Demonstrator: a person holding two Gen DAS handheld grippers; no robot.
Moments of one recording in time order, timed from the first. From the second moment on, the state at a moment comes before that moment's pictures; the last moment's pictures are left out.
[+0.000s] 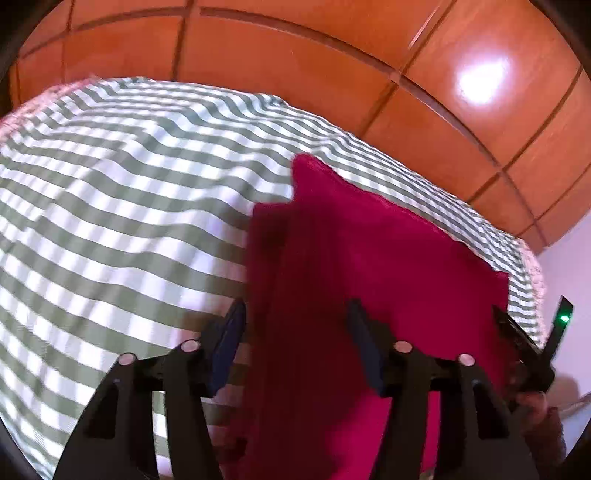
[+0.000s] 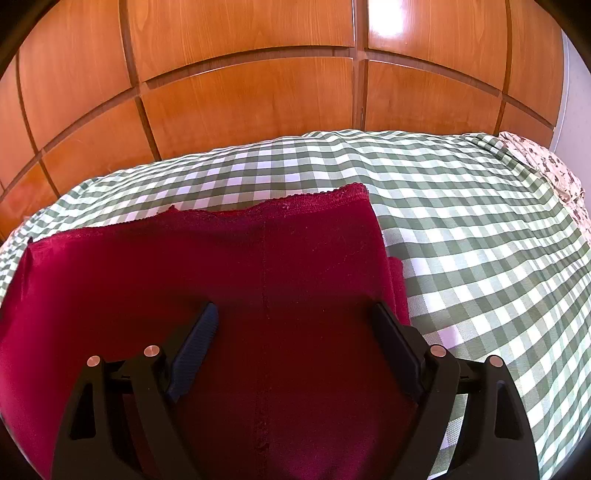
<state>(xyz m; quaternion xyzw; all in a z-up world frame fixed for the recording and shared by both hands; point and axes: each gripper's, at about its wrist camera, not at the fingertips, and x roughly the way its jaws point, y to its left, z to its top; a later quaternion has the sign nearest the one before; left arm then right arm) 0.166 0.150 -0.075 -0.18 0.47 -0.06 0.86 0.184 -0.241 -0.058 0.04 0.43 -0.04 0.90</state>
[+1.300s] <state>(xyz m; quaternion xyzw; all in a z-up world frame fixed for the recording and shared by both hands) 0.097 0.062 -0.043 -0.04 0.42 -0.02 0.91 0.092 -0.306 -0.051 0.18 0.48 0.01 0.86</state>
